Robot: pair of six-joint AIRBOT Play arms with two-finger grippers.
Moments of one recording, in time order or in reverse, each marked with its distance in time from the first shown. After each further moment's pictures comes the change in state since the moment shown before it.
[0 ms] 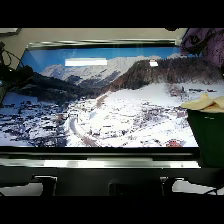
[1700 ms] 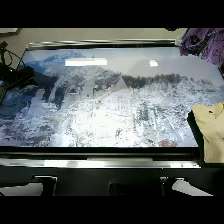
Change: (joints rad) left arm 0.000 0.000 0.000 -0.034 -0.011 0.051; right arm -0.150 0.148 -0.809 -0.366 0.091 -0.235
